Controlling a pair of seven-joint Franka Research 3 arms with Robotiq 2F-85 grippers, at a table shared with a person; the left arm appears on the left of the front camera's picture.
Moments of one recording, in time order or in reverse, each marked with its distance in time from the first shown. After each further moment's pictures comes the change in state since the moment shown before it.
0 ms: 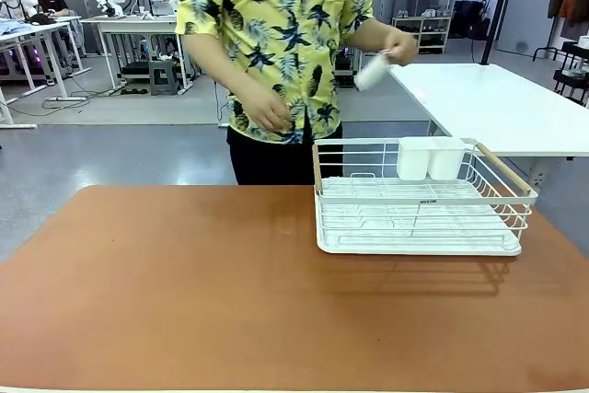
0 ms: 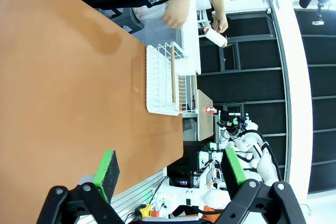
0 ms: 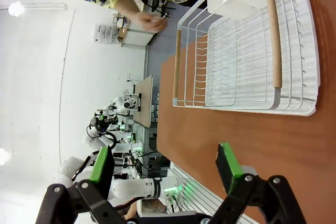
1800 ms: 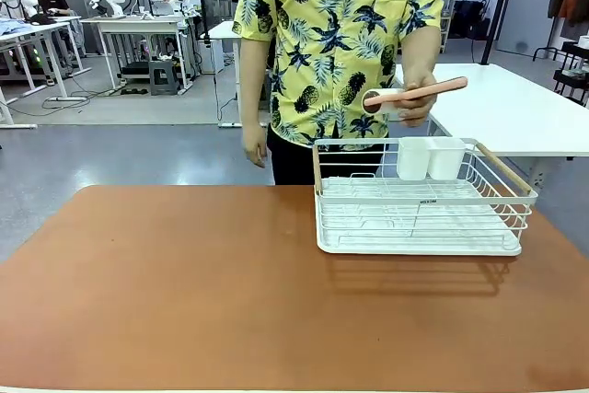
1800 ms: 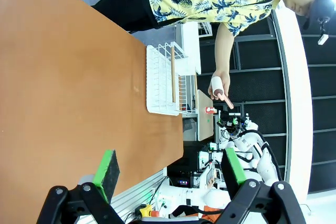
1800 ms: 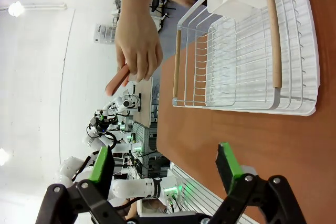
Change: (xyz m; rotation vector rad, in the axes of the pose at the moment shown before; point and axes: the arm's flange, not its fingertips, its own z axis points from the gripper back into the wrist) left arm 0.000 0.000 0.000 0.001 0.000 0.000; right arm 0.000 0.000 0.000 0.000 0.000 0.000
